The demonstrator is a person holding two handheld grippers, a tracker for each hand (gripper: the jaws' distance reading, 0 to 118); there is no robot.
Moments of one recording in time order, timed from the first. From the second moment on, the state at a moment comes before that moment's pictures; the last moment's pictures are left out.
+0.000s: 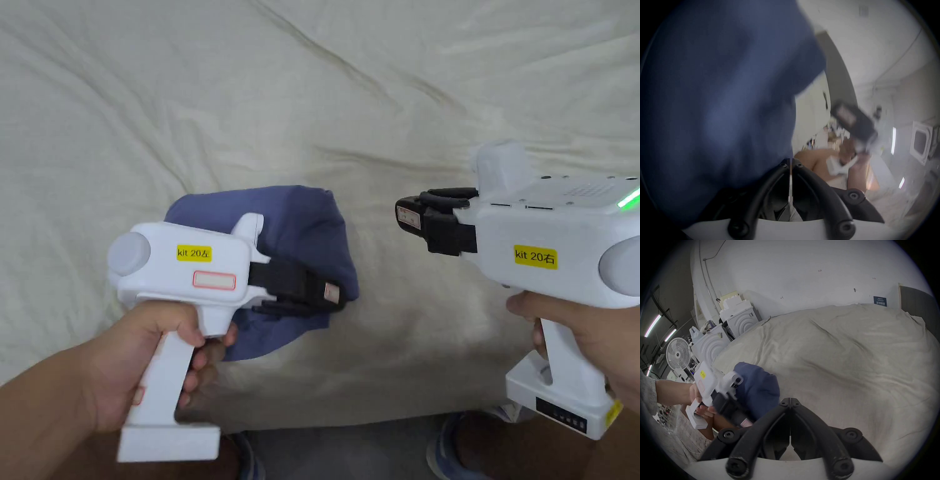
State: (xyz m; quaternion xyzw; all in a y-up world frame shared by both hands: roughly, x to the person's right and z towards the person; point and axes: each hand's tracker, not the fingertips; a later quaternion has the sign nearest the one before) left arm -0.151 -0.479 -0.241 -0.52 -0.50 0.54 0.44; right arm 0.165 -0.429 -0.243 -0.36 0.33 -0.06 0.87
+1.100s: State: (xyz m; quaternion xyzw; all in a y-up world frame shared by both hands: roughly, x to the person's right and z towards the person) left arm -0.306 -0.254 -0.056 -0.09 -0.06 0.06 0.99; right arm 0.224 -0.280 -0.085 0.05 0.15 -0.05 0.99
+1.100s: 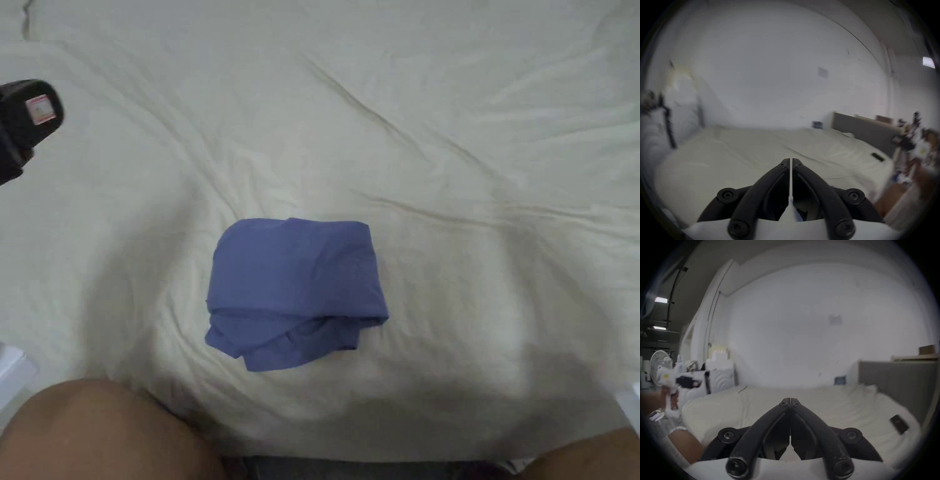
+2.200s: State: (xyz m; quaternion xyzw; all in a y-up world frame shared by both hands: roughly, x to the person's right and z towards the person) left arm -0.408 -0.462 -0.151 -0.34 -0.27 0.40 0.81; right arm 0.009 -0.452 -0.238 -0.43 0.28 0.01 0.86
